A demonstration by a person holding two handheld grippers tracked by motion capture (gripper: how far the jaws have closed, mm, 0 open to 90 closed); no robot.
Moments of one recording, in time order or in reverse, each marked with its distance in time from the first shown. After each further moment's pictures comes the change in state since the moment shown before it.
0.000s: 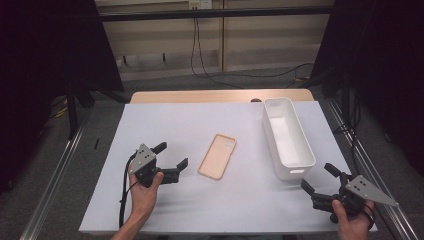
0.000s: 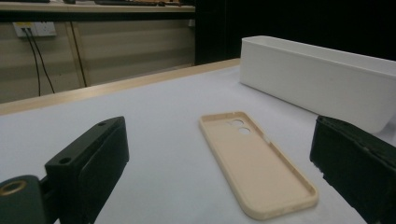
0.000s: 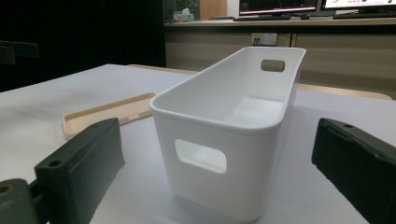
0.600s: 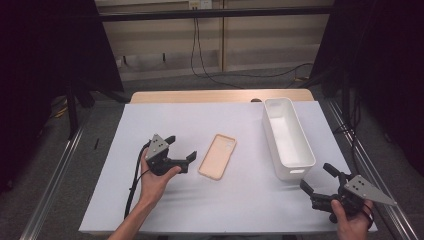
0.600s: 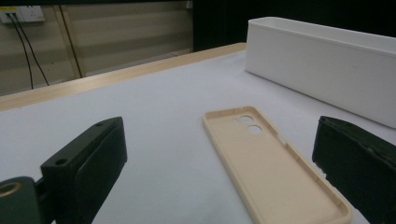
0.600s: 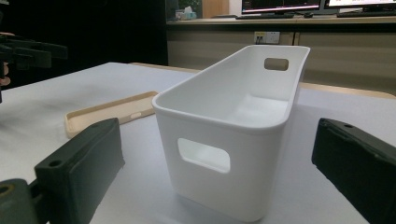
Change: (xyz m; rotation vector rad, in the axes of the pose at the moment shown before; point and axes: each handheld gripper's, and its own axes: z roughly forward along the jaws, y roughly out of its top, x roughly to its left) left arm 0.004 0.004 0.041 0.078 -0.009 0.024; right arm 0.001 0.000 0.001 0.005 0.010 0.001
